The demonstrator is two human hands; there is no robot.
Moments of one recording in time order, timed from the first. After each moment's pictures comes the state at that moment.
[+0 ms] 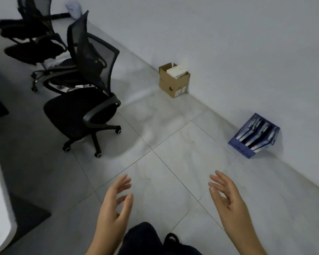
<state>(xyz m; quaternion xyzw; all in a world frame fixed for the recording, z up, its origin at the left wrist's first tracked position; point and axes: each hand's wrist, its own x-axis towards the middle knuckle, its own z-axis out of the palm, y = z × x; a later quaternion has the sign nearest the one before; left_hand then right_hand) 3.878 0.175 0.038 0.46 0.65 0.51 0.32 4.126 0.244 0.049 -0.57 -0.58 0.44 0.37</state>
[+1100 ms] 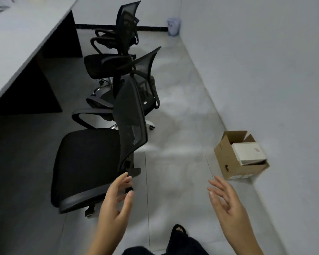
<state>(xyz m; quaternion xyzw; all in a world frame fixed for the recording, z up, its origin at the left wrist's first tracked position) 3.693 0.829 0.030 0.23 0.76 0.58 0.17 3.863 1.017 0.043 -0.38 -0.71 0.55 0.21</state>
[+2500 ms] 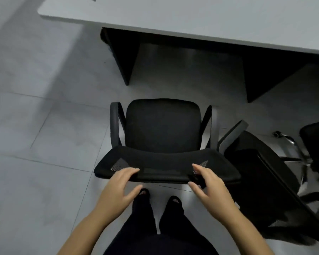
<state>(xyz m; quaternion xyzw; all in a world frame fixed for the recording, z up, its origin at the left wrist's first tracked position) 3.501 1.176 -0.020 -0.44 0.81 0.37 -0.09 3.255 1.292 0.004 0.47 -0.79 0.19 -0.35</state>
